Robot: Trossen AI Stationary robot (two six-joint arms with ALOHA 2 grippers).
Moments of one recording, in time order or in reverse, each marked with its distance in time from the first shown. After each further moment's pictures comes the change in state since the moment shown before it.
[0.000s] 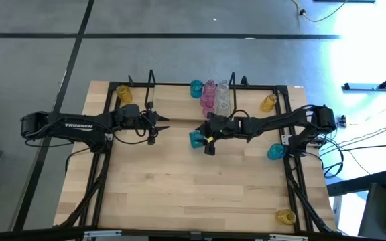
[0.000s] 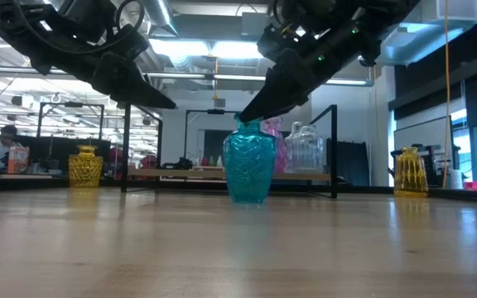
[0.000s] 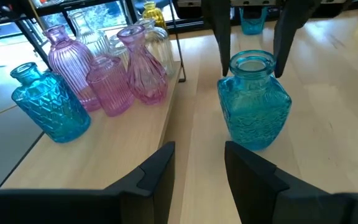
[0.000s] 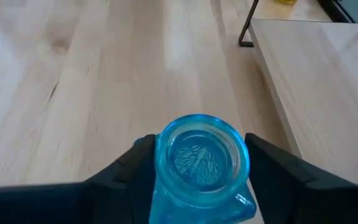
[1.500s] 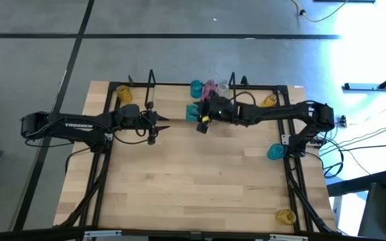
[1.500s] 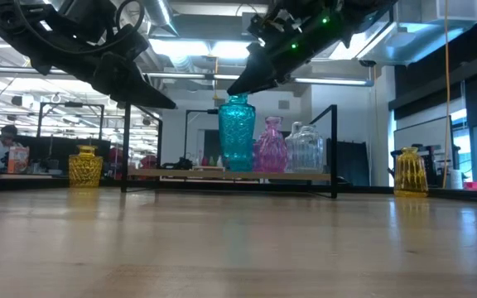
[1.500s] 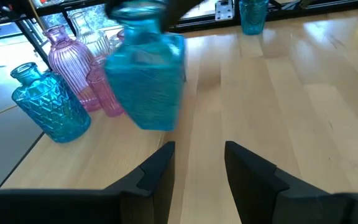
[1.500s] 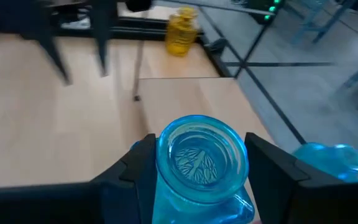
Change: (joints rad) left arm 0.000 0.000 0.000 0.000 0.000 0.001; right arm -0.123 0.000 0.166 -0.011 0.194 -0.099
